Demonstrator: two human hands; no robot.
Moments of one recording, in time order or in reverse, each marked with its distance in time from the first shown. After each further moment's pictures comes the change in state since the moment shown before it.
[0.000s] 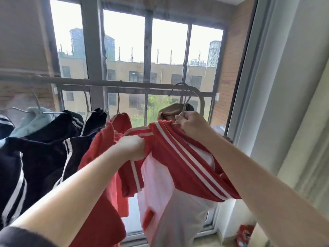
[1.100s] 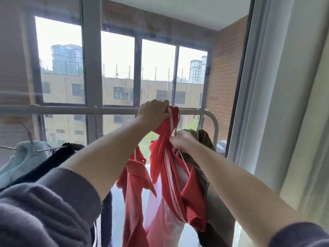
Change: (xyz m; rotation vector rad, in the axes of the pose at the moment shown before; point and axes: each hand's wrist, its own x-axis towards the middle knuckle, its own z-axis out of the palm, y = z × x) left_hand 0.137 -0.065 -0.099 -0.182 0.609 0.170; right_hand 0.114 -0.037 0.083 -0.199 -0.047 0.387
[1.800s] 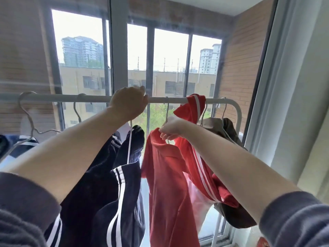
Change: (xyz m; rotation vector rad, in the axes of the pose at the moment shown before) left_hand -0.083 -0.116 -0.070 0.301 0.138 0.022; right_hand -0.028 -0.101 0.051 0.056 -0.308 -0.082
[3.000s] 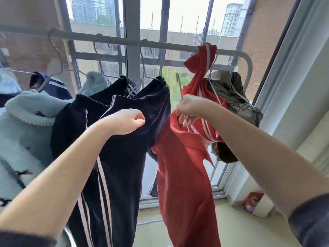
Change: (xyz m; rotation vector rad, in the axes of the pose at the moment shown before) left_hand -0.199 0.045 -0.043 -0.584 -0.856 -0.350; right_hand -0.139 0.046 0.041 -0.188 -0.123 -0.020
